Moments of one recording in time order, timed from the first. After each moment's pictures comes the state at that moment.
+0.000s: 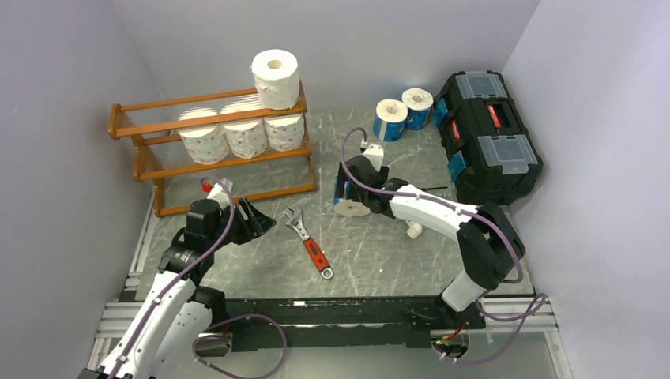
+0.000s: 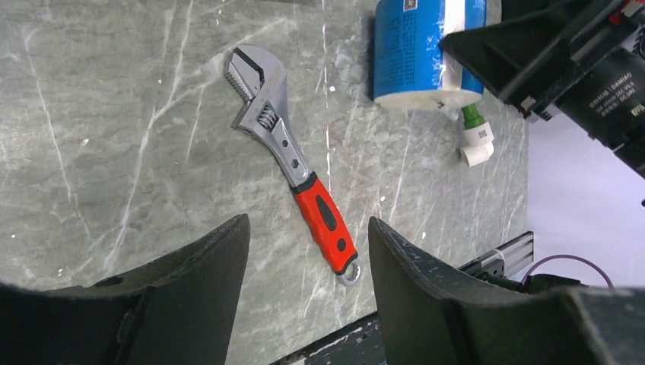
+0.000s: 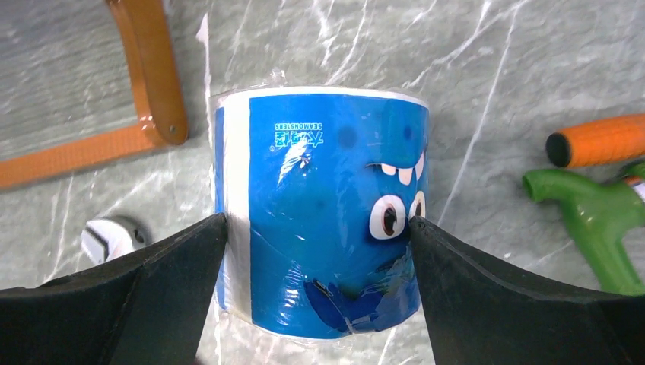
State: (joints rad) left arm -0.26 0.61 0.49 -0.42 0.29 -0.70; right arm 0.73 1.61 1.06 -0.24 0.44 0.66
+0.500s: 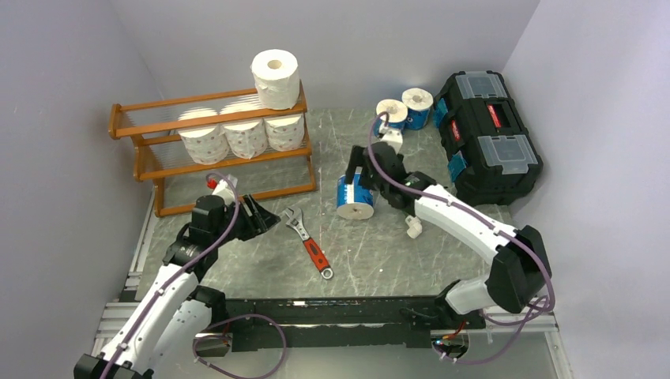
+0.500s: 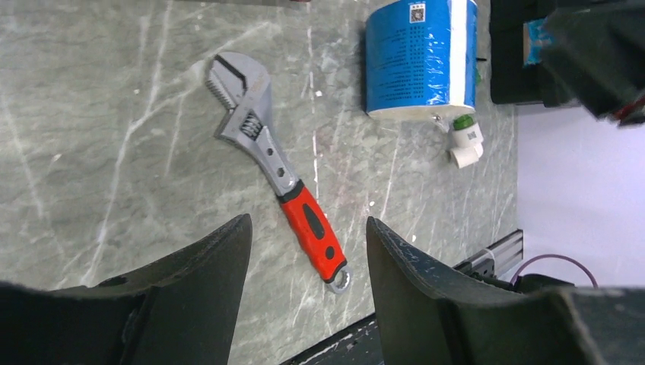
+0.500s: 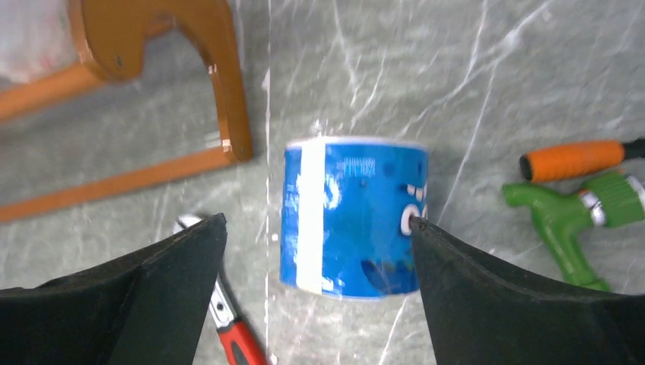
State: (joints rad) left arm -0.28 0.67 0.49 -0.35 0.29 -0.73; right arm 0.71 1.42 1.08 -0.34 0.38 0.65
